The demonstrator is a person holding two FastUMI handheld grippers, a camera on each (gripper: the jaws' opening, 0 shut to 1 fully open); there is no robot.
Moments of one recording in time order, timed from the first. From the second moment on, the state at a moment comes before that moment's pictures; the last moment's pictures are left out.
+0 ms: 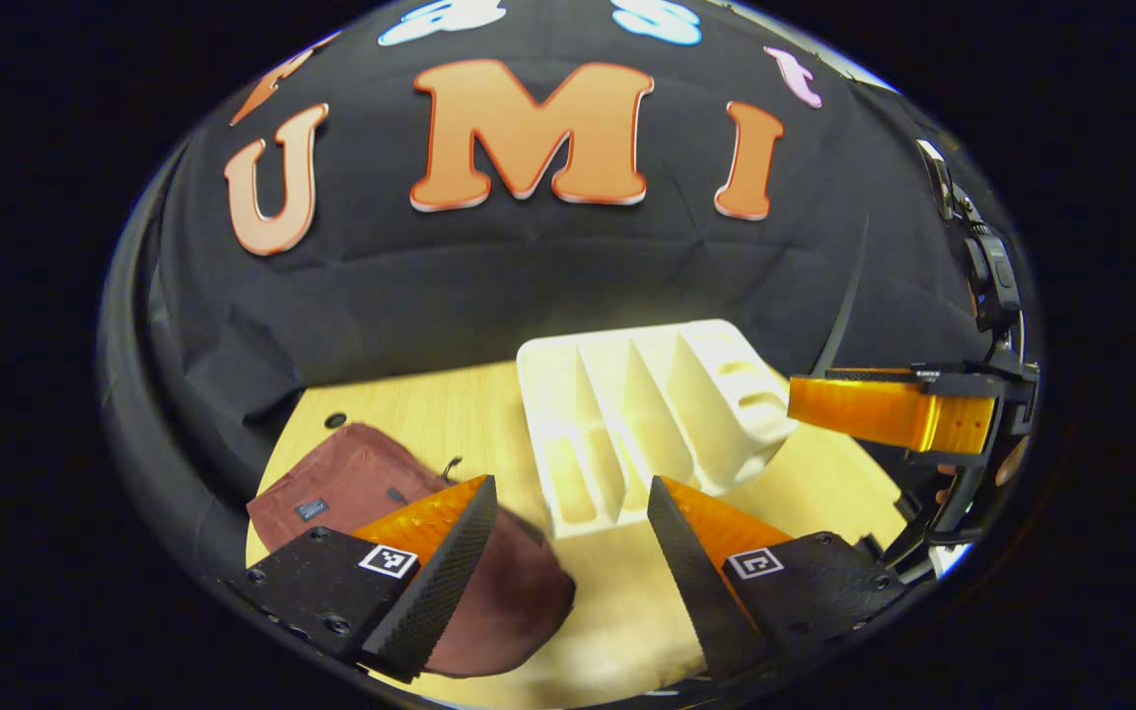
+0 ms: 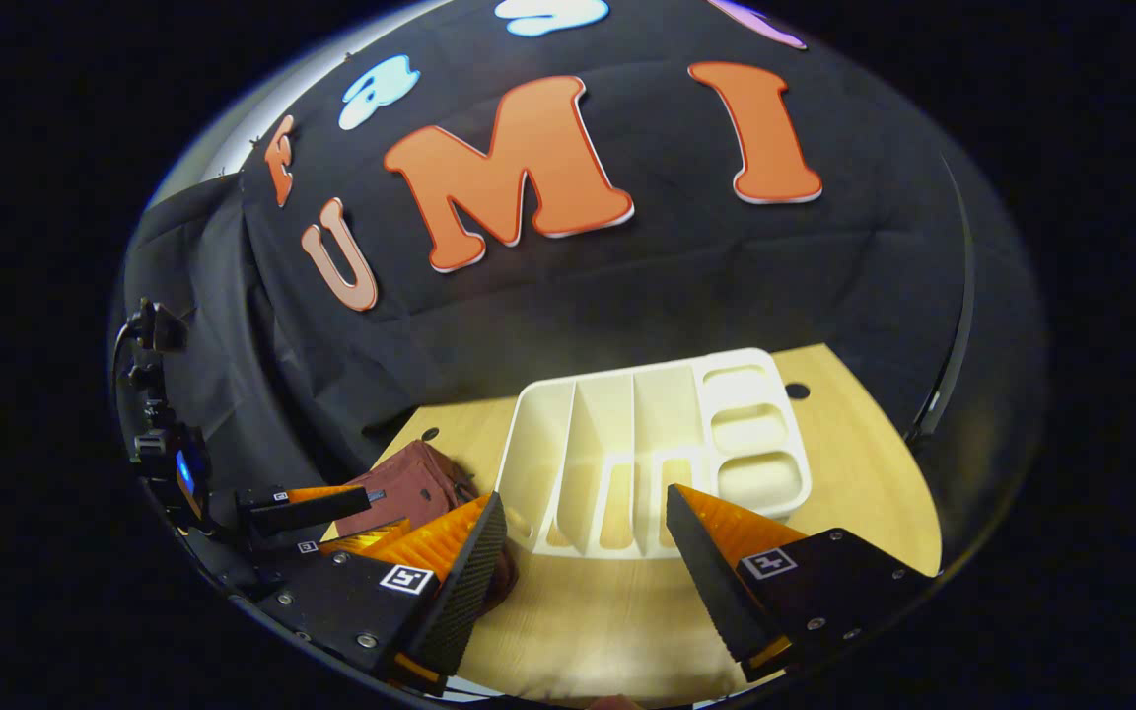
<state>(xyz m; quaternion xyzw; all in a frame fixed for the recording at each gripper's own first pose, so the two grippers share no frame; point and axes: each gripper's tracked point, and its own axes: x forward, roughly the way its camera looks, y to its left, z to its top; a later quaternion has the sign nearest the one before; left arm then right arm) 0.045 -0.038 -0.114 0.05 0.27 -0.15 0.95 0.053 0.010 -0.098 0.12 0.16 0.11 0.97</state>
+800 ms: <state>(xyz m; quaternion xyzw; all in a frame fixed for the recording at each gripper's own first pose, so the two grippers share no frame) 0.024 -0.054 -0.006 0.06 0.06 -0.03 1.00 0.014 -0.020 -0.046 0.04 0.01 0.07 1.00</state>
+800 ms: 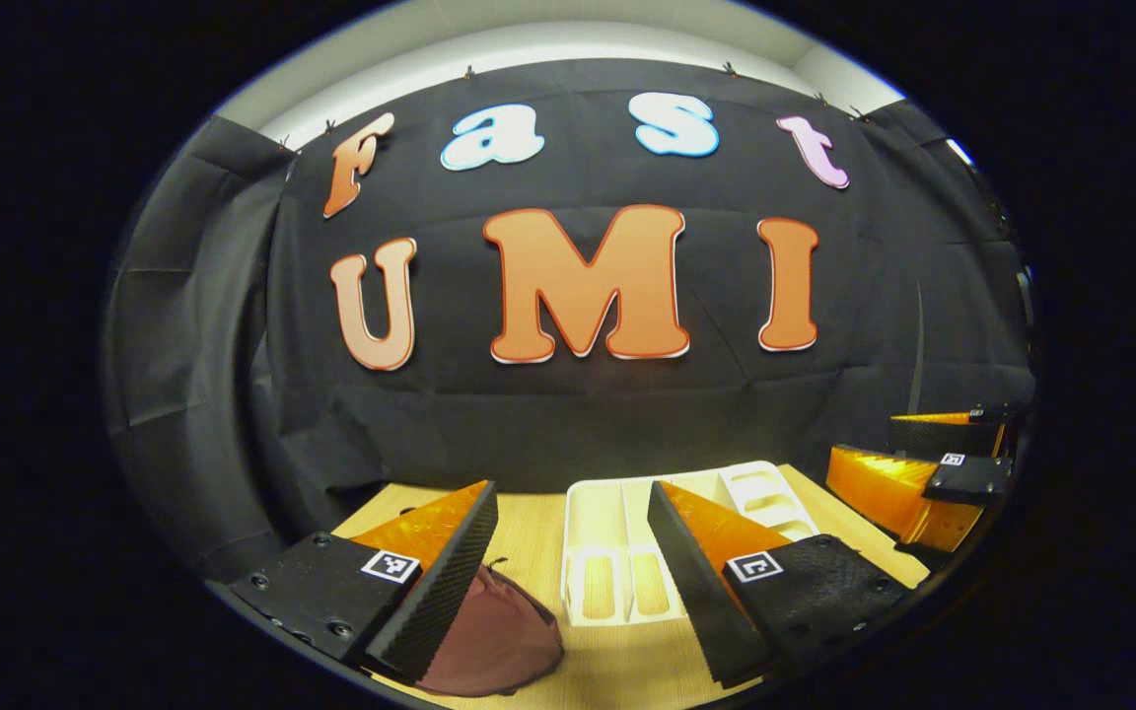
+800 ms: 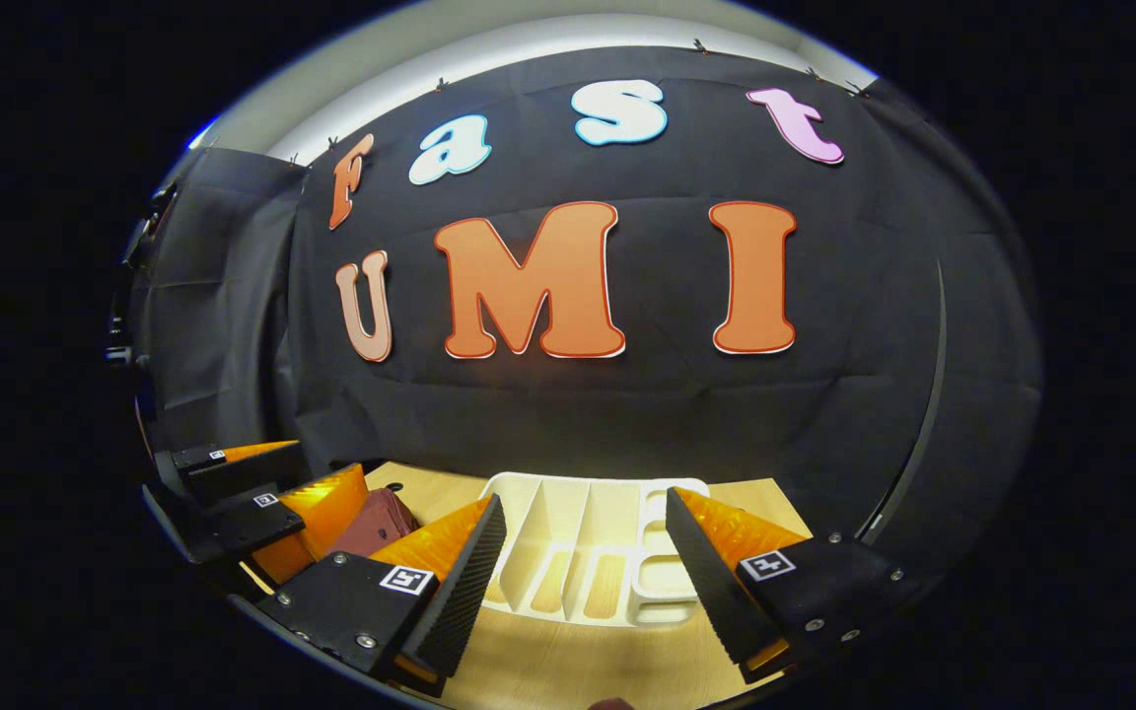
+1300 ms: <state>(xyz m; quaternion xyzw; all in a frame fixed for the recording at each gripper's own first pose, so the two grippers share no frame) 0.025 -0.053 0.011 0.10 0.02 -0.05 0.99 0.014 -0.003 -0.037 0.02 -0.02 0.04 1.00</state>
